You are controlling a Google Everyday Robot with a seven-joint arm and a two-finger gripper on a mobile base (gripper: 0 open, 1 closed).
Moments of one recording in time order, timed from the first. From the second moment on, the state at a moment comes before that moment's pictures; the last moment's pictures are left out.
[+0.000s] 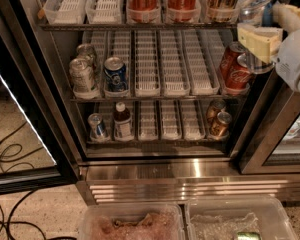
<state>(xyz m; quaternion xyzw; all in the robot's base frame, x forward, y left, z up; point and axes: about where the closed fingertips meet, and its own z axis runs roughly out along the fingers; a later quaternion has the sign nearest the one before) 0.528 -0.228 1.075 -0.18 0.63 -0.13 0.74</state>
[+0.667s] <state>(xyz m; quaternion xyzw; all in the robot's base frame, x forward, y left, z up) 0.488 -0.210 1.017 -0.21 0.66 -0.11 0.71</state>
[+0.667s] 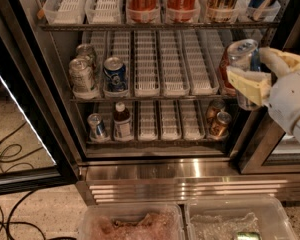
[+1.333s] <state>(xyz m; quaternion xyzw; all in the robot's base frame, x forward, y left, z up) 0.416 -0.217 0.957 -0.20 0.71 -0.12 0.67</state>
